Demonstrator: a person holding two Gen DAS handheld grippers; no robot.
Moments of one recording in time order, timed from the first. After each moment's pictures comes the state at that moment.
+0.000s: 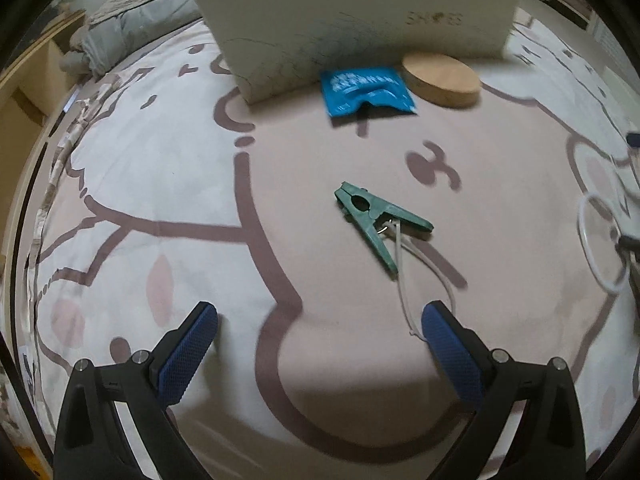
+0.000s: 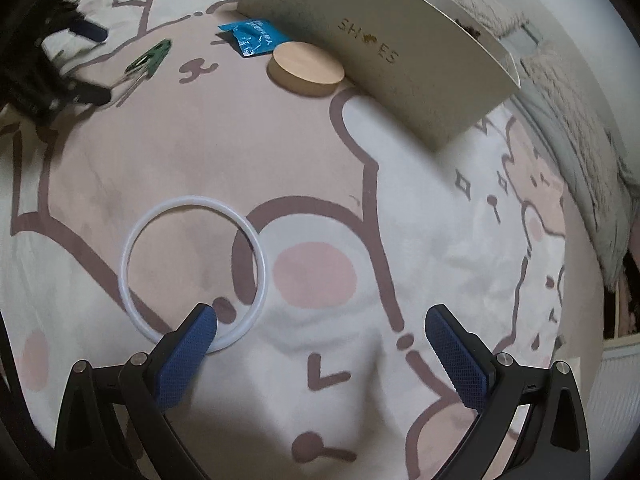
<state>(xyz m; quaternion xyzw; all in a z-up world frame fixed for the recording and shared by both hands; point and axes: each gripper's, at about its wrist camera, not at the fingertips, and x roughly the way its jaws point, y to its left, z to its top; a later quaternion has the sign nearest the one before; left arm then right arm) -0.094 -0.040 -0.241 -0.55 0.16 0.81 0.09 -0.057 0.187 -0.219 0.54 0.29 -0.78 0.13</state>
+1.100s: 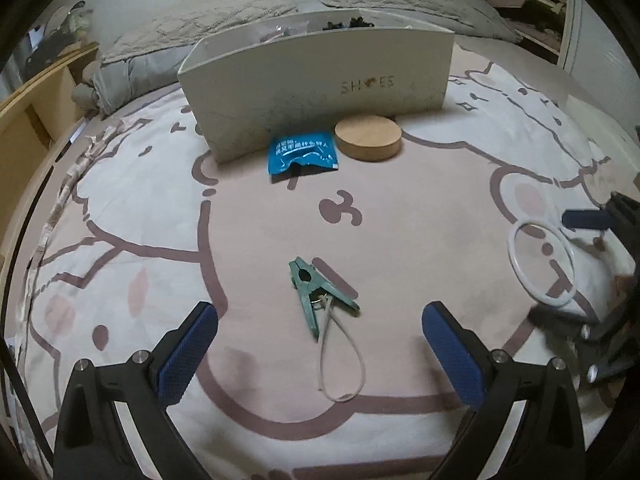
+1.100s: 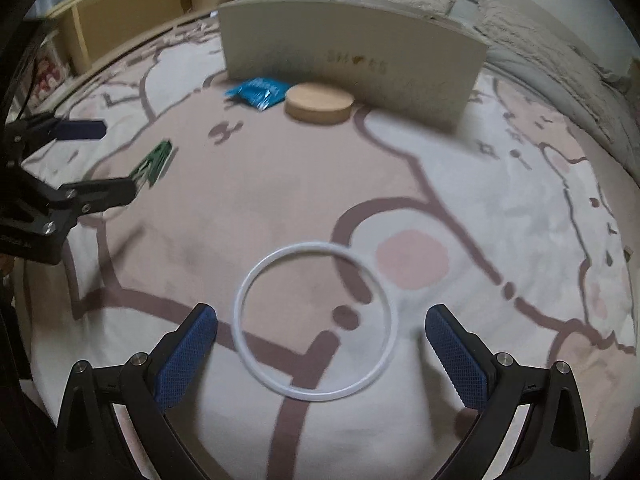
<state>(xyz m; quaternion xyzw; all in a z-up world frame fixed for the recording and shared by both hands) -0.052 -0.004 -0.215 -0.46 0.12 0.87 0.11 -0.020 0.168 -0.231 0.49 0.10 -0.85 0.13</state>
